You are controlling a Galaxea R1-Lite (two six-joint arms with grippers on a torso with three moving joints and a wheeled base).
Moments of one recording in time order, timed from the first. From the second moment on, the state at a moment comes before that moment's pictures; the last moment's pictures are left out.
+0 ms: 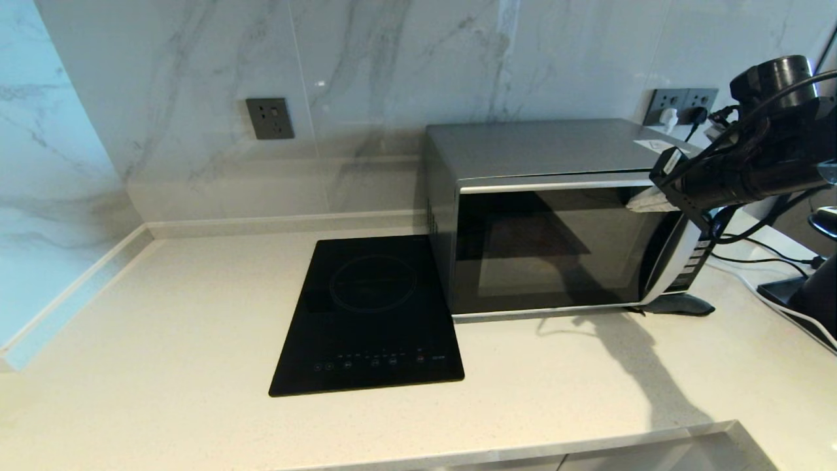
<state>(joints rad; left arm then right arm) 0.00 0.00 0.00 -0.01 0.02 -0.07 0.02 1.91 -1.81 0.48 0.23 0.72</state>
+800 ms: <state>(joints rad) 0.00 0.00 0.00 -0.01 0.02 -0.07 0.02 1.86 -1.63 0.28 0.27 0.71</state>
